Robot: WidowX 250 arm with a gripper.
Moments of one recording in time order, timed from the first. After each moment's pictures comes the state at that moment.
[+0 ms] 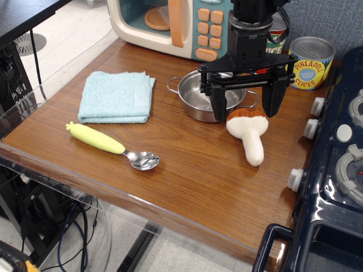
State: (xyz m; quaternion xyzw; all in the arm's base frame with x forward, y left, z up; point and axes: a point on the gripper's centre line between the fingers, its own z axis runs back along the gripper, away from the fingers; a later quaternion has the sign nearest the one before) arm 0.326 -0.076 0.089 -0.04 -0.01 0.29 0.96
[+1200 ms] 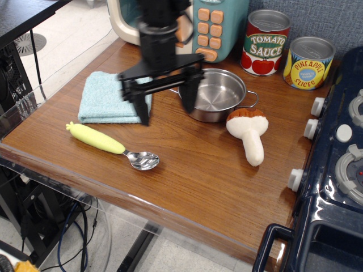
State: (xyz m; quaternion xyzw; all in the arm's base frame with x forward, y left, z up) arm 0.293 0.021 0.077 -0.01 0.00 0.45 0.89
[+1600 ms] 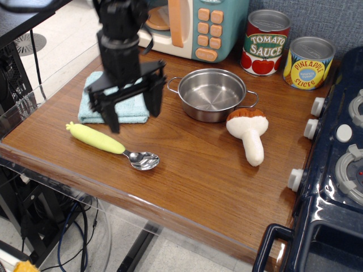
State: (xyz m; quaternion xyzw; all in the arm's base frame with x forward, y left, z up) arm 0.285 0.065 0.054 0.00 -0.01 0.53 0.85
